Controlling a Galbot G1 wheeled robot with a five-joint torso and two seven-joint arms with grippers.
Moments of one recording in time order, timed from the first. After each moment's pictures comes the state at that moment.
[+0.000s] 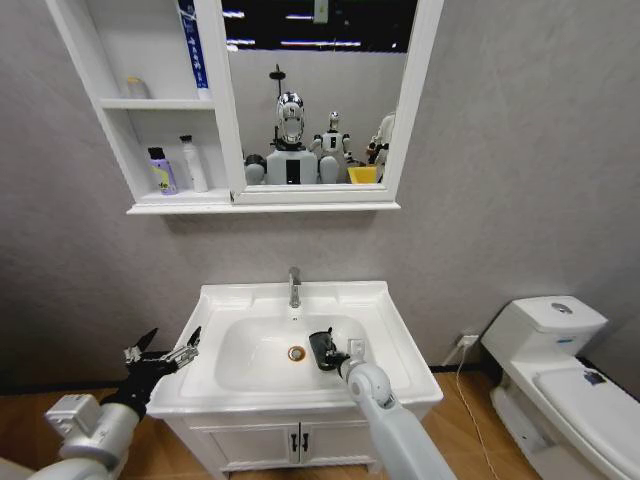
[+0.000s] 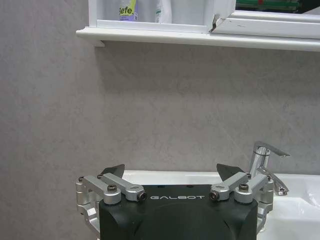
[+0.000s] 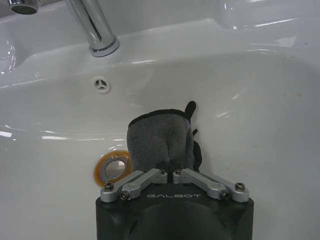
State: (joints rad) left arm 1.85 -1.23 -0.97 -2.50 -0.61 0.35 -0.03; right arm -1.10 1.41 0.17 1.72 0.61 -0.74 0.34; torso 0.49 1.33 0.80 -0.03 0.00
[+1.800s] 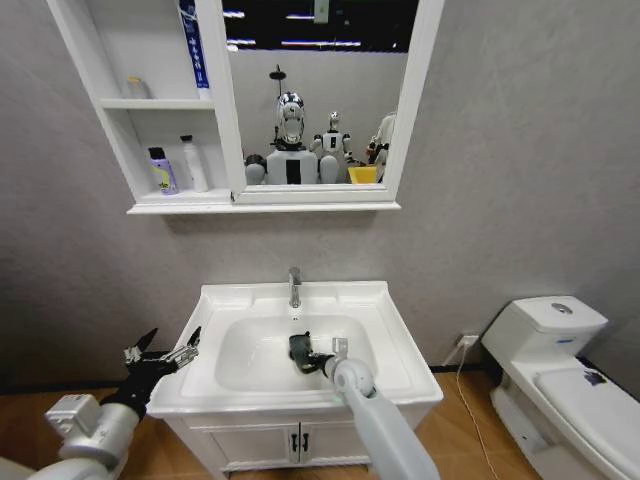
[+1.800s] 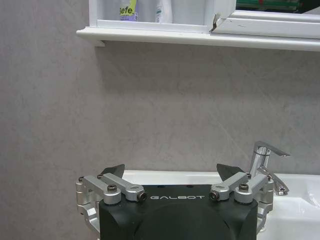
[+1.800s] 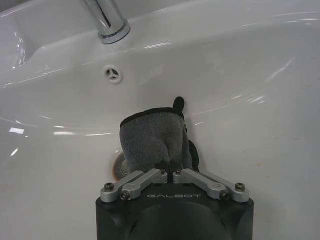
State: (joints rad) left arm 1.85 -1.23 -0.97 -2.50 -0.61 0.35 -0.03; right arm -1.05 1.43 0.16 1.63 0.65 -0.74 0.28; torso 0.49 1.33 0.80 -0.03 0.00
